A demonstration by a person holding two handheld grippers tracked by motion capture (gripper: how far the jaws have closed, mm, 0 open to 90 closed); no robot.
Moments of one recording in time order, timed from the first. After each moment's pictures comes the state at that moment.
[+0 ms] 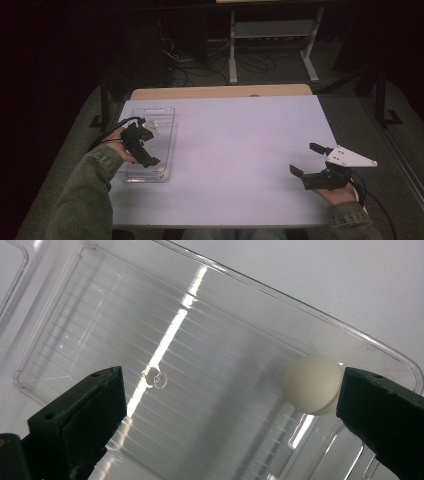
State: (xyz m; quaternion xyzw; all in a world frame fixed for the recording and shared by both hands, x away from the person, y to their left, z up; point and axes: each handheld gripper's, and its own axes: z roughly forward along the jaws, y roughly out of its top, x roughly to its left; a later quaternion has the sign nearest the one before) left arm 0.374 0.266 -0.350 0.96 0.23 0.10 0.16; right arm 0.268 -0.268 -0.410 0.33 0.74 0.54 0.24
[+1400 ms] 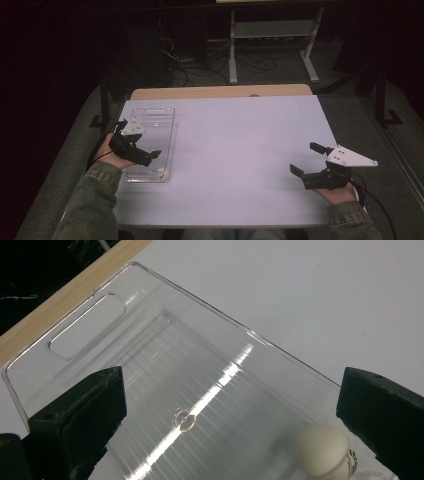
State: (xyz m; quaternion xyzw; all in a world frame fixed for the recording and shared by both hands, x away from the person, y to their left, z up) left arm 0.342 0.281 -0.346 0.87 0.30 0.22 0.31; right arm 0.268 -0.268 -0.410 0.33 0.73 0.54 0.24
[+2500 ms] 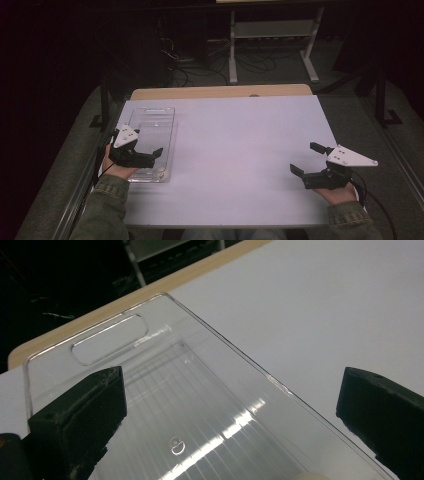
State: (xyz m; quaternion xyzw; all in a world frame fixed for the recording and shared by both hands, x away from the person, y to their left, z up) left arm 0.318 0.283 -0.363 0.79 0.36 0.28 0.41; right arm 0.269 -0.269 -0.410 0.33 0.73 0.54 0.24
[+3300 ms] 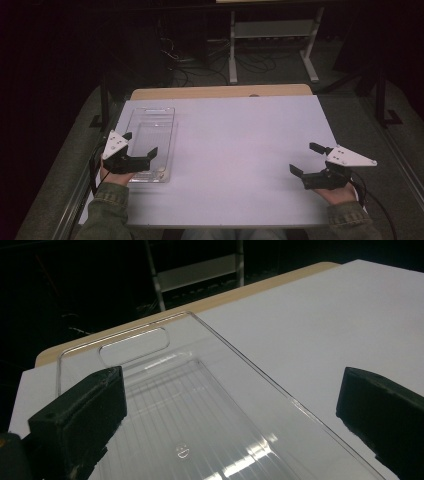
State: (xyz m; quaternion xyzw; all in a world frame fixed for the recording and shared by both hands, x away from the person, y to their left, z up) left arm 0.299 0.297 -0.374 0.73 0.39 0.31 0.47; right arm 0.269 -0.268 -0.410 0.33 0.74 0.54 0.24
